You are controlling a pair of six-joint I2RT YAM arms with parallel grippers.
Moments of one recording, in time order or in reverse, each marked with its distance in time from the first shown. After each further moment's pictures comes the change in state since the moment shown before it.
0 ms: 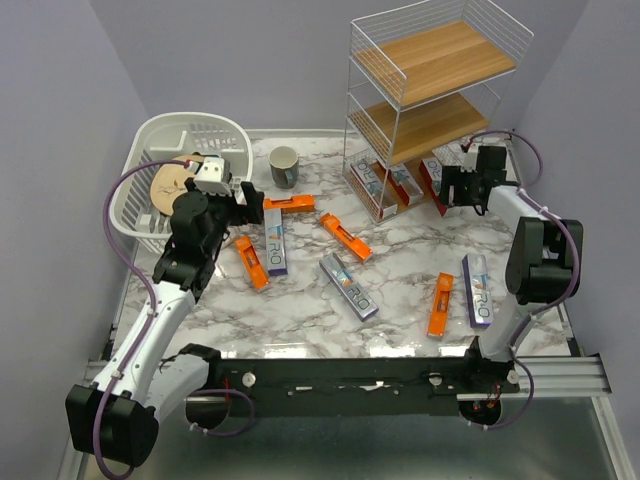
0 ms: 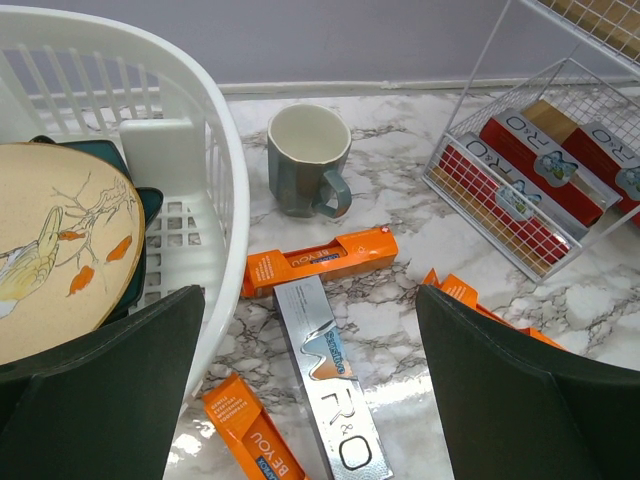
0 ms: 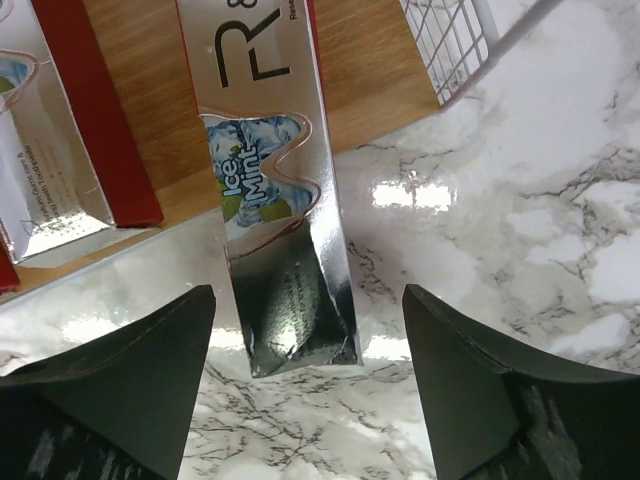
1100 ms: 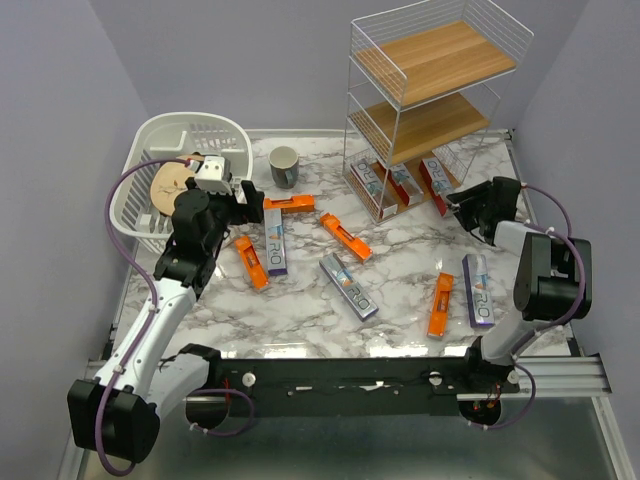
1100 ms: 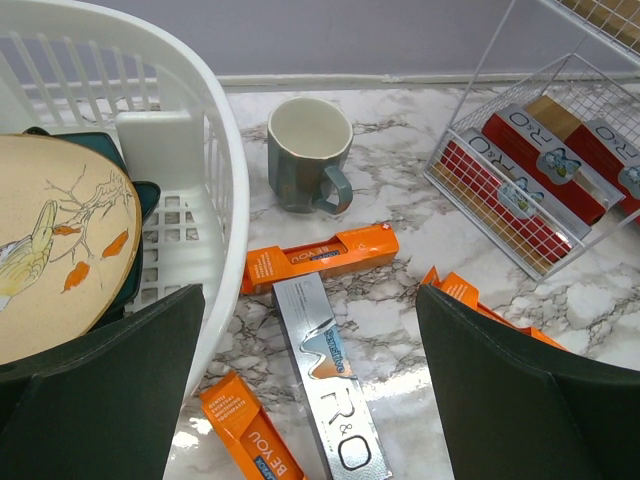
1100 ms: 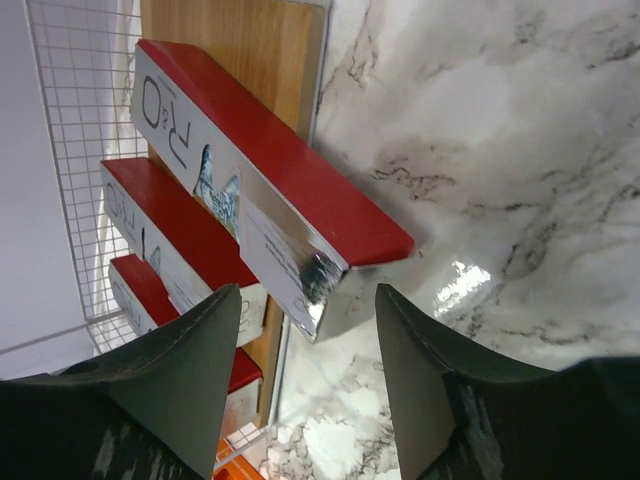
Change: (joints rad) left arm 0.005 0.023 0.006 -0.001 0.008 -0.010; right arm -0.090 -0.175 -0.426 0.425 0.017 1.082
